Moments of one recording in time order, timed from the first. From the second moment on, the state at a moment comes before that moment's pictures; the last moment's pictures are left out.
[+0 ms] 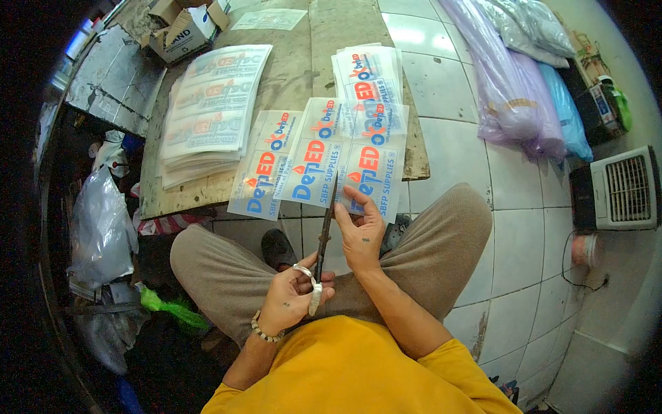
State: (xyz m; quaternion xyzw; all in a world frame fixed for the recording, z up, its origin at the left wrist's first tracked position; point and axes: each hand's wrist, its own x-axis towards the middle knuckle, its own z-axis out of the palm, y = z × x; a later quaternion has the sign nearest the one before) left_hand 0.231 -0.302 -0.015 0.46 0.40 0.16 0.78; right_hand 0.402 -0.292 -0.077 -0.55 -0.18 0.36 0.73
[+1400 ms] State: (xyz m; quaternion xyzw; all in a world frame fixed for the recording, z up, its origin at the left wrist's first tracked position) left_hand 0.252 -0.282 -0.031 0.43 0.39 0.22 0.78; right_hand 0.398 -0.309 -0.066 -0.59 -0.22 0.36 0.68
